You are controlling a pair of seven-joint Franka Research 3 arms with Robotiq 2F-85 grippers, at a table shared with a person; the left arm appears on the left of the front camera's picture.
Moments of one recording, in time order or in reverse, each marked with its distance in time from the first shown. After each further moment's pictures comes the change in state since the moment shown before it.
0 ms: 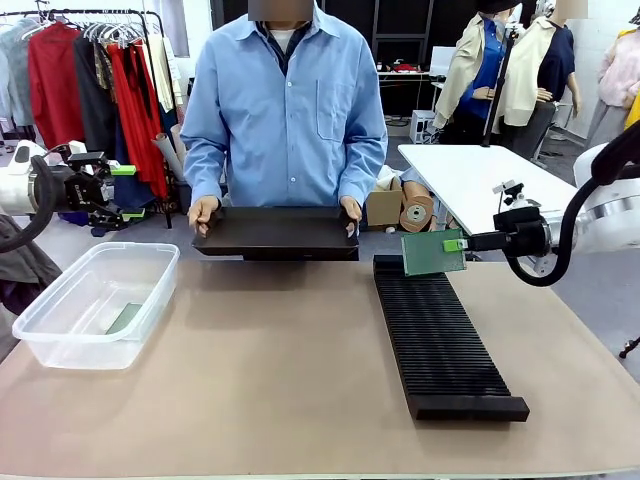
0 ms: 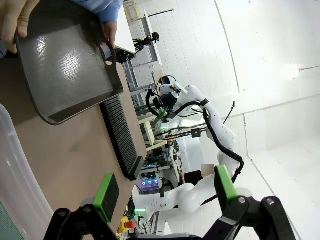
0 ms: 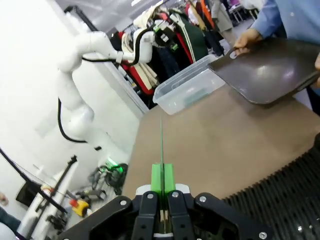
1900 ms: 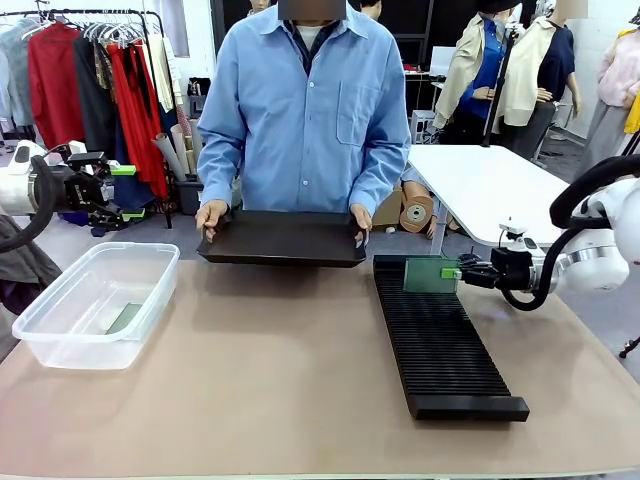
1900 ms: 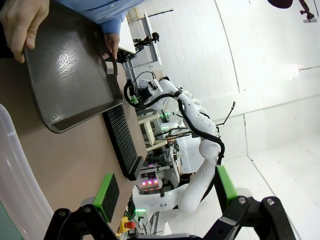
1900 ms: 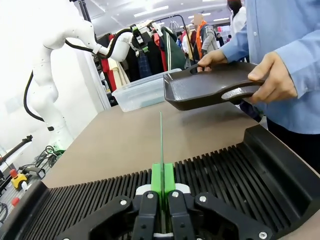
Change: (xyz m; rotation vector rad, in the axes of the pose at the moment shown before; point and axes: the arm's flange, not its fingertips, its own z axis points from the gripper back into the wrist) left arm 0.000 0.000 0.000 0.000 0.000 0.000; right arm -0.079 -0.119 0.035 -0.071 -0.130 0.283
